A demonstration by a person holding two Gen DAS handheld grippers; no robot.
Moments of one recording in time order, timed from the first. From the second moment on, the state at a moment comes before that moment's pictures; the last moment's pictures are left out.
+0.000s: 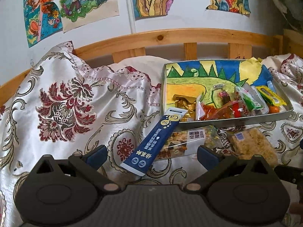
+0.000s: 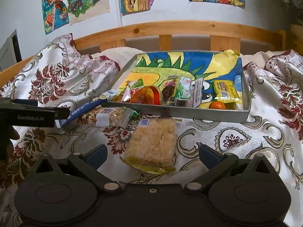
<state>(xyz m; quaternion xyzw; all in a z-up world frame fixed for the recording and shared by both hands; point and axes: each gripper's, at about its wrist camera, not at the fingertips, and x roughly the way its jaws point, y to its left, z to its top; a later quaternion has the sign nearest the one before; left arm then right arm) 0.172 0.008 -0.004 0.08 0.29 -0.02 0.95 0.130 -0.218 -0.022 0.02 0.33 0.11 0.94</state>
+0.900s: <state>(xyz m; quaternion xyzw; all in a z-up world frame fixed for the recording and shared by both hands) 0.252 0.011 -0.015 0.12 0.36 -0.11 0.92 0.181 -0.197 -0.065 0.01 0.36 0.09 0.93</state>
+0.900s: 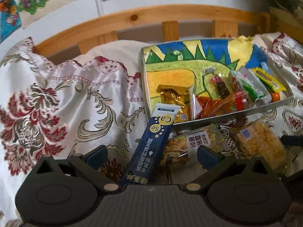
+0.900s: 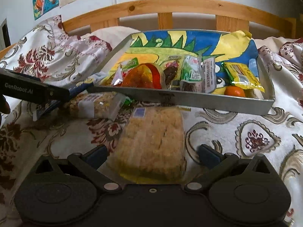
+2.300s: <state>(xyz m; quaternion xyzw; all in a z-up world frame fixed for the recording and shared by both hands) 0.254 0.027 -0.036 0.07 0.43 -0.13 0.89 0.194 -0.182 -0.071 0.02 0.34 0.14 0.93</state>
